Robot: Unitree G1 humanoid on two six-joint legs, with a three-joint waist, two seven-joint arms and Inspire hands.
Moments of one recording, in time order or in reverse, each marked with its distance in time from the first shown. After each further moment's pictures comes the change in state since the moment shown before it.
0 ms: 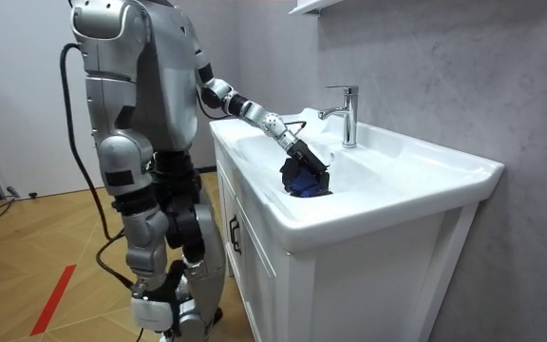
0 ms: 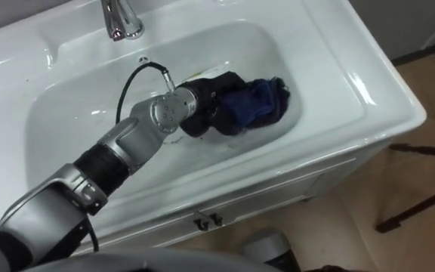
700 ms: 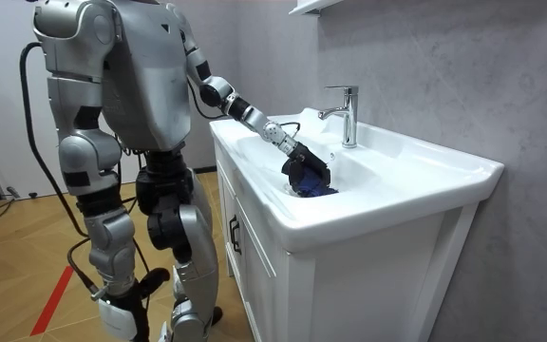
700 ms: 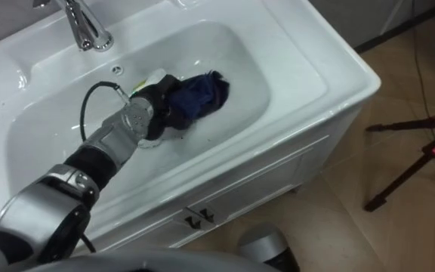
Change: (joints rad) left arm -0.024 0.007 0.270 0.389 0.107 -0.064 0.268; right arm 0.024 -0.007 -0.070 -0.036 0.048 0.019 -0.090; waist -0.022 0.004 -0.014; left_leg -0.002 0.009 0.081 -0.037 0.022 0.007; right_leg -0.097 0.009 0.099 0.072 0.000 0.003
